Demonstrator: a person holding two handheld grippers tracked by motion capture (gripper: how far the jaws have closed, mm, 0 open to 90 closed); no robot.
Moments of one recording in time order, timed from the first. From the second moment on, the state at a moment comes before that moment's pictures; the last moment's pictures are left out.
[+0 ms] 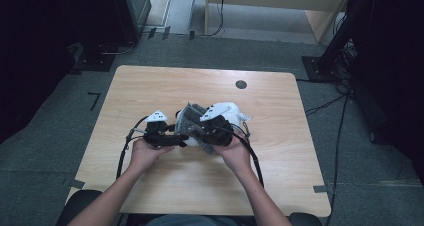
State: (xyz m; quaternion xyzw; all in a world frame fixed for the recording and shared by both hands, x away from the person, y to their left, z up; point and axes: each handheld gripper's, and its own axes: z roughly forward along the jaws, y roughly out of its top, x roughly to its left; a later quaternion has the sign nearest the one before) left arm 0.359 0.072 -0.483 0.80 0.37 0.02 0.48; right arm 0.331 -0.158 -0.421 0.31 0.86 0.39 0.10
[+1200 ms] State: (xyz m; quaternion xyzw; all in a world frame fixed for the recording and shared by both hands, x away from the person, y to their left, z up) left arm 0.360 0.068 -0.483 0.80 0.36 0.03 0.48; right arm 0.310 -0.302 -0.419 0.43 0.81 0.38 0.13
